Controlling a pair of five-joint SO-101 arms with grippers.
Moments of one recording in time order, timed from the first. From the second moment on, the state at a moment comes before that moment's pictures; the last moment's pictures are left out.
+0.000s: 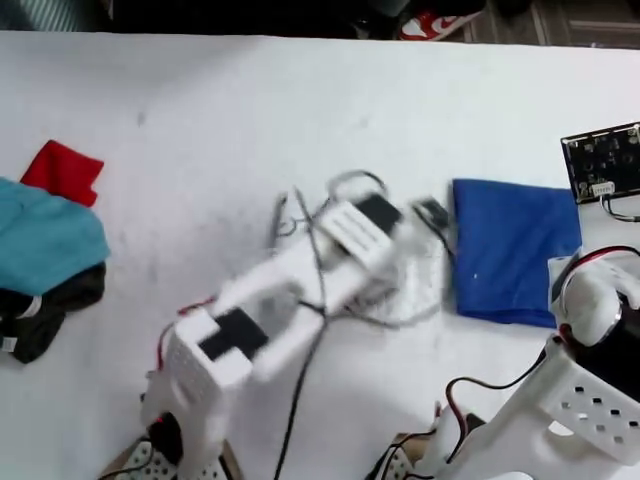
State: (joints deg) left arm 42.5 28.7 -12.5 90.6 -7.2; right arm 31.9 -44.0 1.1 97.8 42.9
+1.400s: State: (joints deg) left arm -41.8 -22.6 -12.0 102.3 -26.7; right arm -11.7 -25.1 26.5 84.0 10.4
